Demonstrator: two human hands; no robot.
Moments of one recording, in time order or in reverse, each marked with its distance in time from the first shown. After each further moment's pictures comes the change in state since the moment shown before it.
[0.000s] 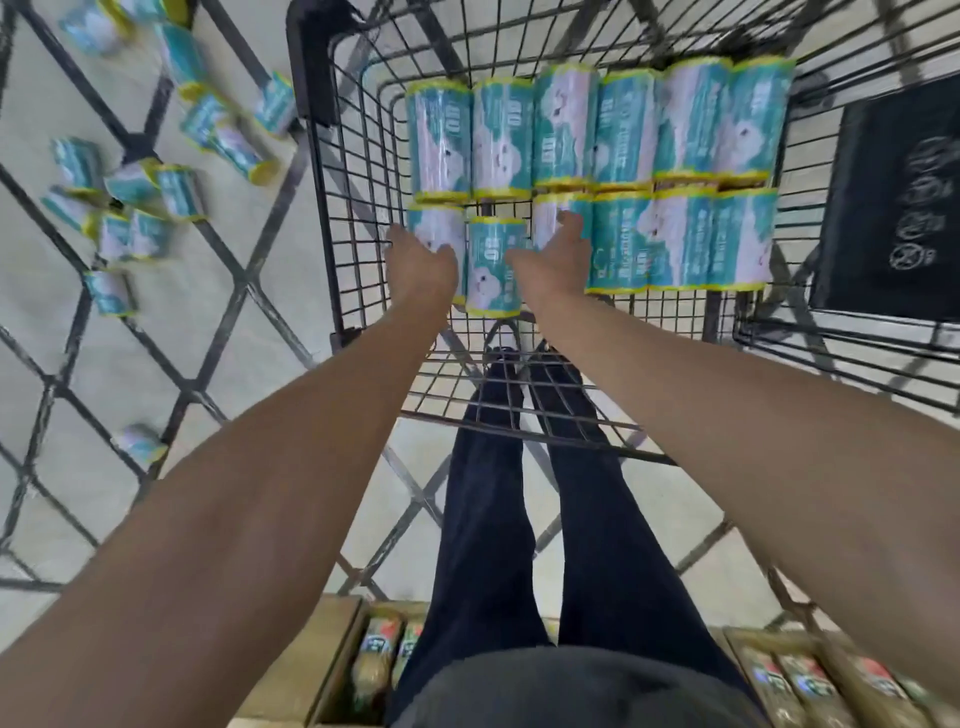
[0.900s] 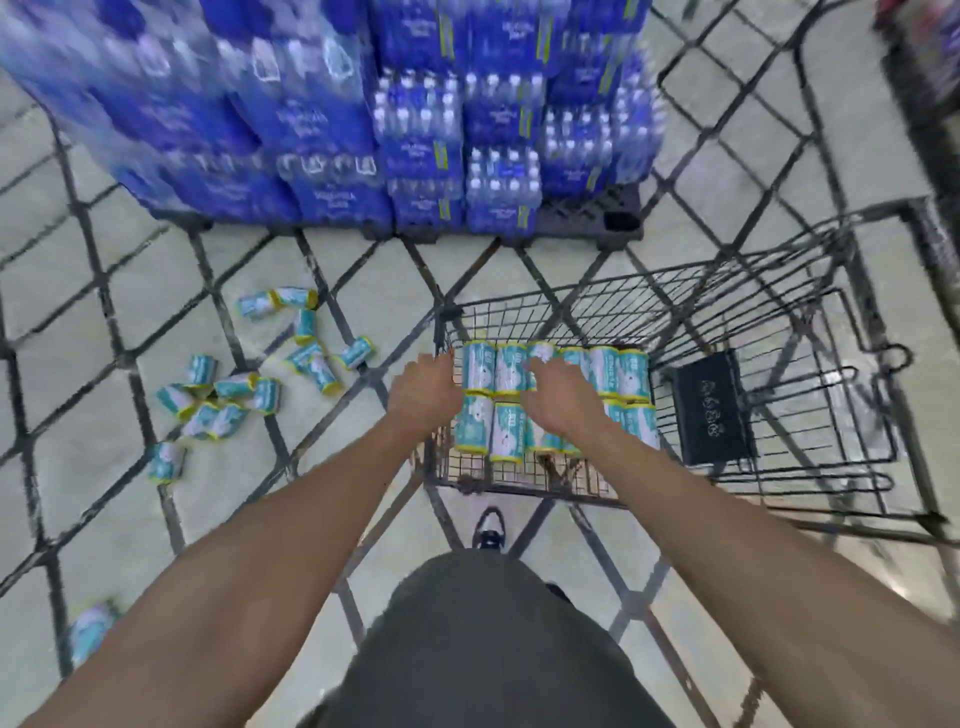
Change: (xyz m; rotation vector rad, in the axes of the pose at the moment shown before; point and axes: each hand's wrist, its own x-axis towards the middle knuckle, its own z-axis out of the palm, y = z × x) left_hand -0.179 0.020 -0.243 0.549 0.069 0.684; right_hand -0.275 -0.105 -0.126 -0.803 0.021 -0.643
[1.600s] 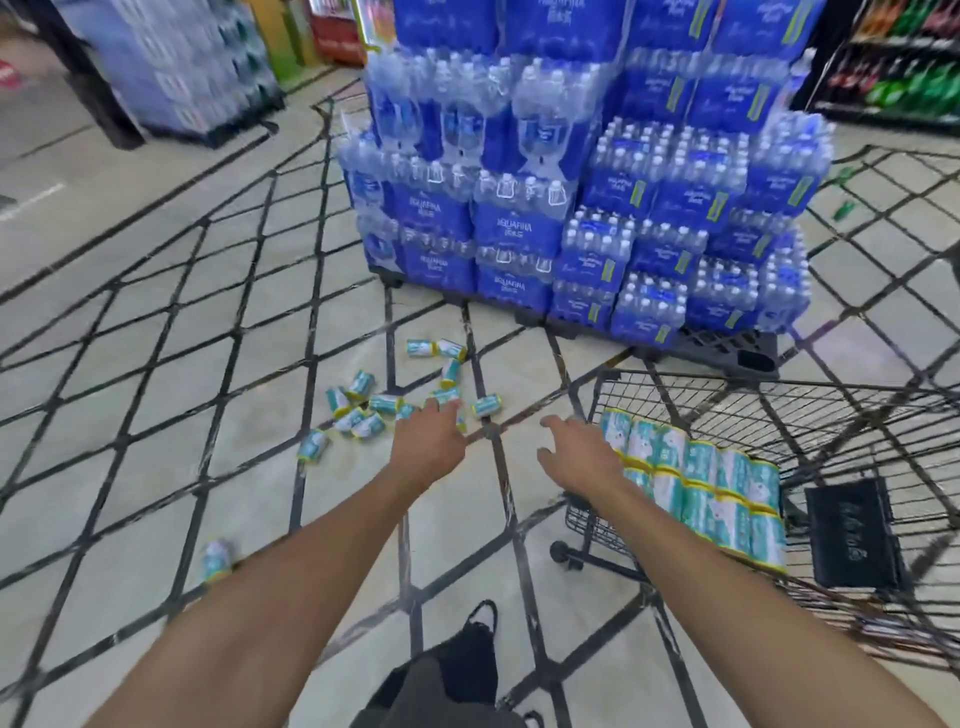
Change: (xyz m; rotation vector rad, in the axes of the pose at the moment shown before) left_hand -0.233 -0.215 -0.049 0.008 0.257 -0.216; right_hand -0.142 -0.194 0.092 -0.198 0.029 -0.324
